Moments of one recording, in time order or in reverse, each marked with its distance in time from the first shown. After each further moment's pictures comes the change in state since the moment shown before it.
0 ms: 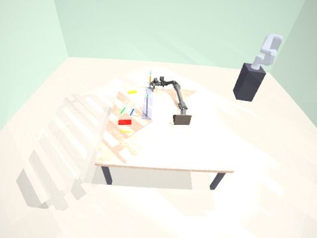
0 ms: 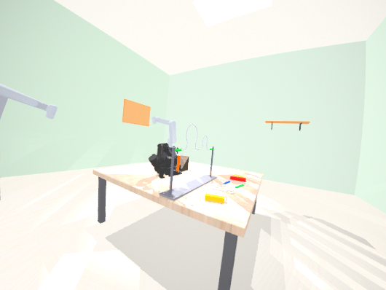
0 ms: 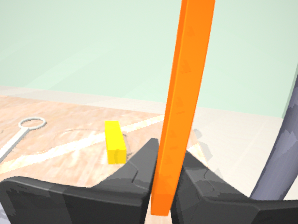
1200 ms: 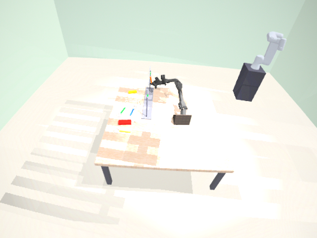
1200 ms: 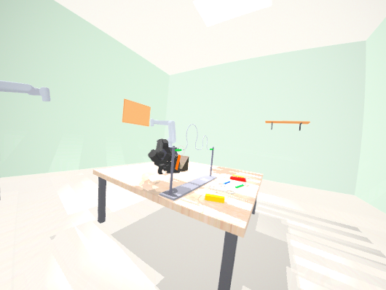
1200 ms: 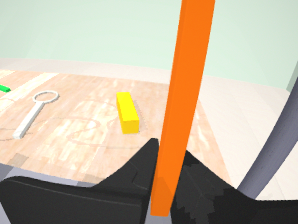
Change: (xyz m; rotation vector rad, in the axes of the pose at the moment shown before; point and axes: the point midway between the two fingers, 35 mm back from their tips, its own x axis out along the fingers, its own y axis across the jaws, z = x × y) arm -0.024 0.015 0.006 0.002 0.189 -0.003
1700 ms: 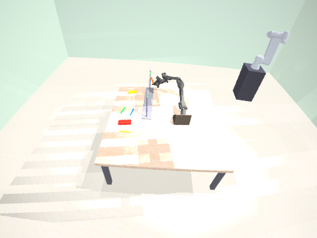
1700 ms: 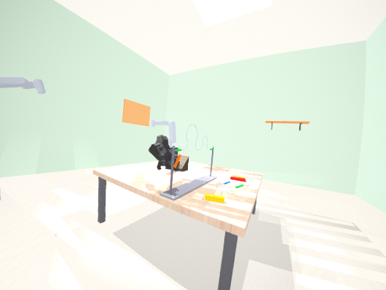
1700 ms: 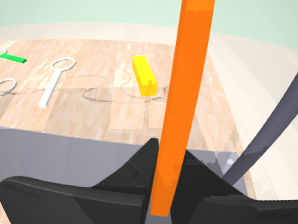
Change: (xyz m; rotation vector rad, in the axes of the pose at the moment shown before) arm -0.031 0.019 0.003 0.031 0.236 0.011
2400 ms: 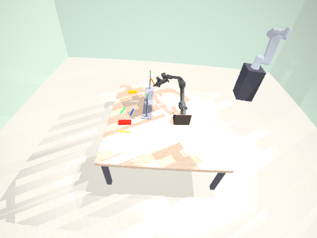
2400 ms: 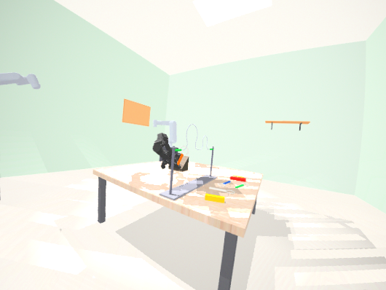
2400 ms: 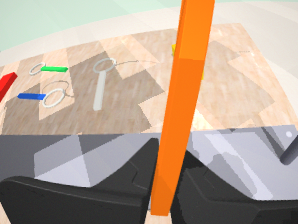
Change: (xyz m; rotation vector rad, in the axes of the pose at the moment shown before) arm -0.014 0.050 0.003 0.225 0.101 0.119
